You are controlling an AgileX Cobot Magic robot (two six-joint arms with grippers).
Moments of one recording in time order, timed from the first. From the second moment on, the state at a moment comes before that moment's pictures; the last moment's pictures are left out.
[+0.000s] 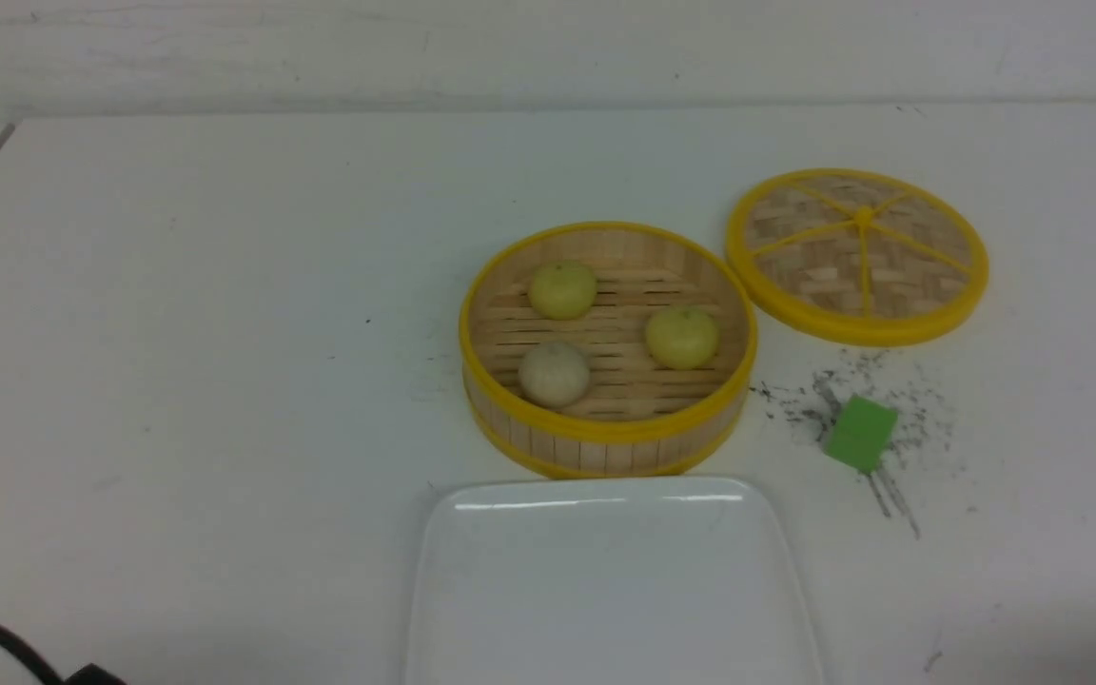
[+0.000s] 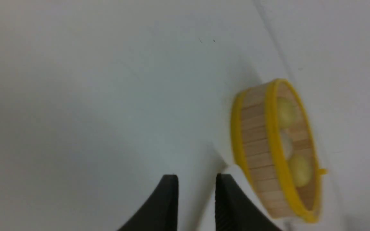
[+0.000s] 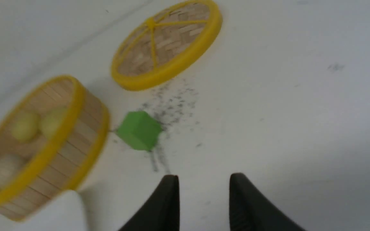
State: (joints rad) right arm -0.01 -0.01 0.03 0.24 0.35 0.44; left arm -0.01 -0.01 0.02 -0.44 0.42 -0.66
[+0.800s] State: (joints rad) right arm -0.01 0.15 -0.38 0.41 0.47 0.12; left arm -0.01 0.18 -0.42 -0.25 0.67 -0.48
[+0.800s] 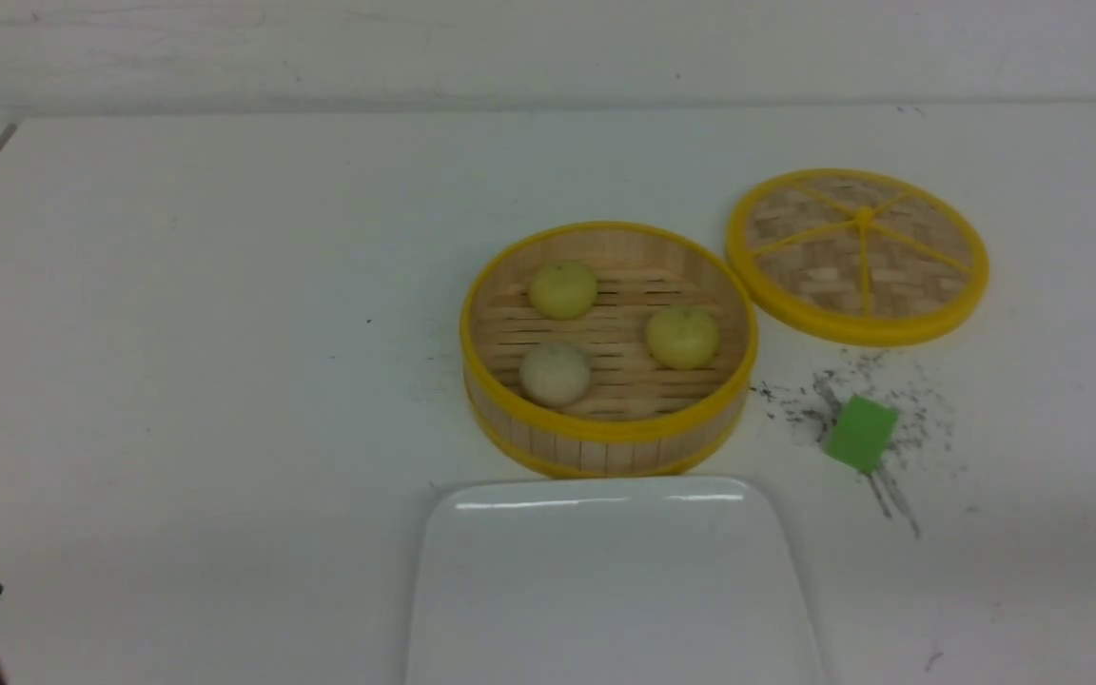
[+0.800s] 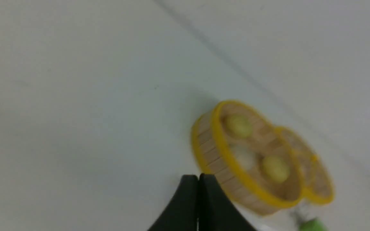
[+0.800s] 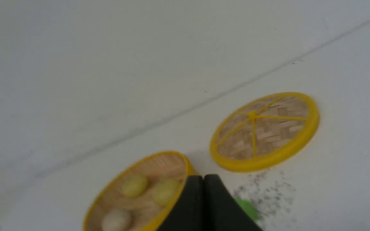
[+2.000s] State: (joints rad) right arm 0.39 1.76 -1.45 0.46 0.89 -0.23; left arm -0.01 0.84 -0.62 -0.41 0.99 -0.07
